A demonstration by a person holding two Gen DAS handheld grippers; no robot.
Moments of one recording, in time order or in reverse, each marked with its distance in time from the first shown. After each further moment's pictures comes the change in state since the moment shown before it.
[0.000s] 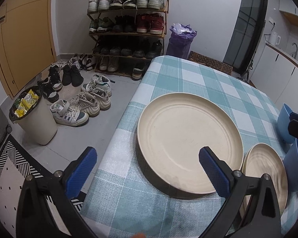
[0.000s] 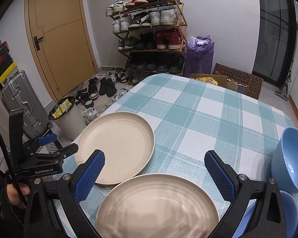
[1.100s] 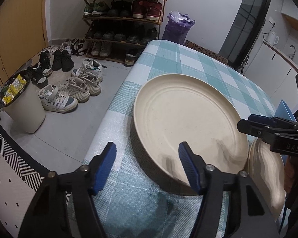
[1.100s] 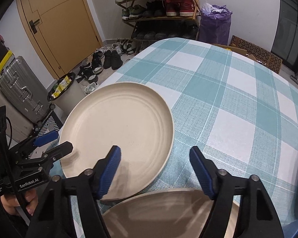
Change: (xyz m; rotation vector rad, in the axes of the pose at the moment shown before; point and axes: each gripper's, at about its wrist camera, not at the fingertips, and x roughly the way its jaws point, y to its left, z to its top) left arm 0.029 0.010 -0.012 -0.033 0.091 -0.081; right arm 0.112 0.012 -0.002 0.001 0.221 0.072
